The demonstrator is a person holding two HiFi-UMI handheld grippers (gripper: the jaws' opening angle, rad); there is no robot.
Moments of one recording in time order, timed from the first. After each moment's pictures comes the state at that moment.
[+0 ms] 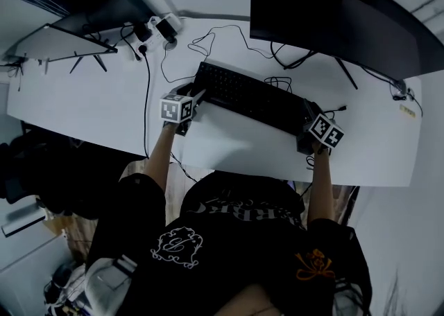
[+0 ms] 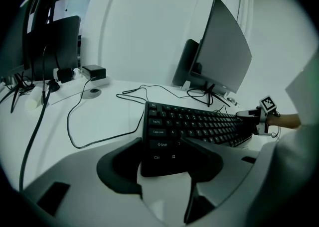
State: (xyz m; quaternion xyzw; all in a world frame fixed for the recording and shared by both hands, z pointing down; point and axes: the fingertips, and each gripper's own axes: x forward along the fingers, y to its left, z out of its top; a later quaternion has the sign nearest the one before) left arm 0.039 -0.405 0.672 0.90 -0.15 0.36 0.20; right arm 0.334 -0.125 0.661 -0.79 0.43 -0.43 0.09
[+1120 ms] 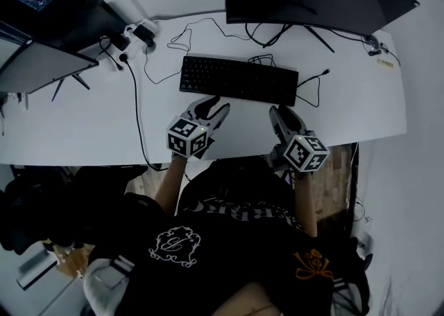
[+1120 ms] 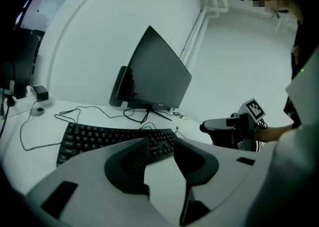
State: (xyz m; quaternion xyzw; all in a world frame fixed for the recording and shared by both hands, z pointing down) left arm 0.046 -0.238 0.551 0.96 0.07 0.21 0.18; right arm 0.131 -0.109 0.530 -0.79 0.50 -0.33 0.14
